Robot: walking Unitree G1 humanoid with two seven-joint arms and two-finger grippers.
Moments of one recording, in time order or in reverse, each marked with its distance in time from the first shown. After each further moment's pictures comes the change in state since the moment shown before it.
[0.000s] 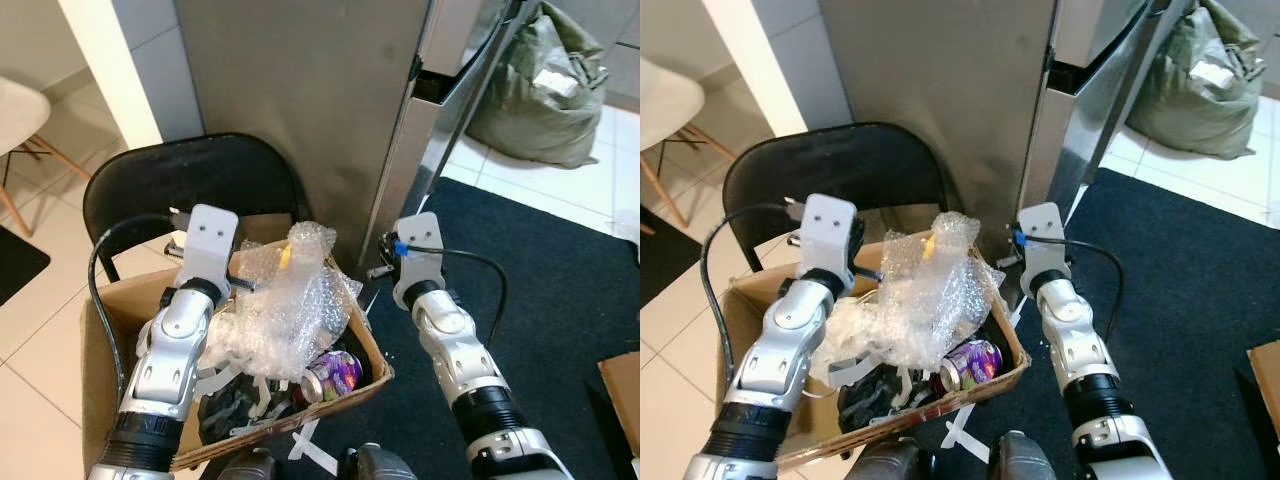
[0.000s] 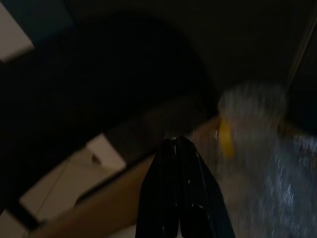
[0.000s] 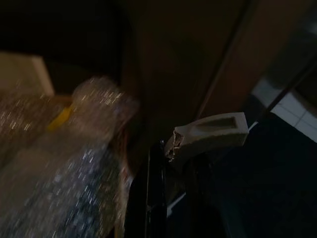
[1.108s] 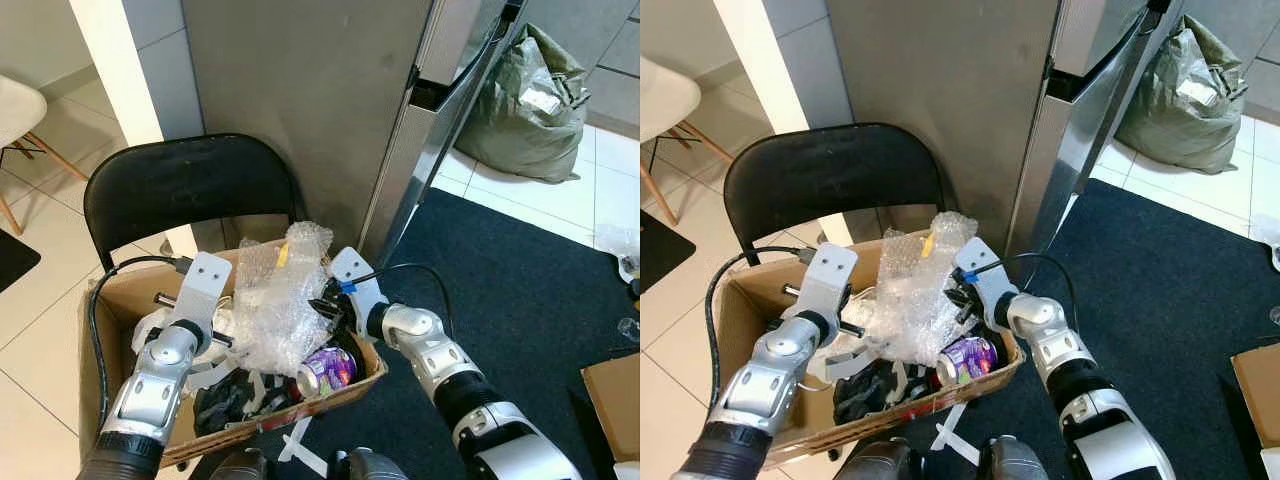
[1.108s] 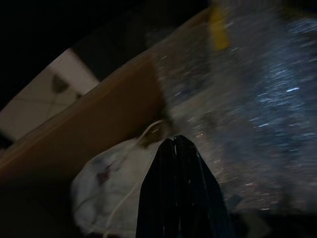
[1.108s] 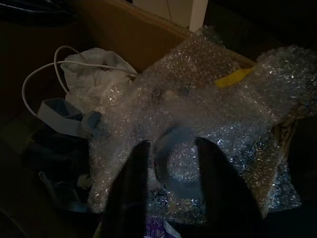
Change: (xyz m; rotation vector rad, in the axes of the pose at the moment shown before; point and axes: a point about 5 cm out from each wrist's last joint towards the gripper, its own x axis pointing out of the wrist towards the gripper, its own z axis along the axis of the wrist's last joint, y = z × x) left arm -0.016 -0.006 -0.043 0.026 0.243 -0.127; right arm 0.005 0.051 -0.019 -0.075 0.140 0.639
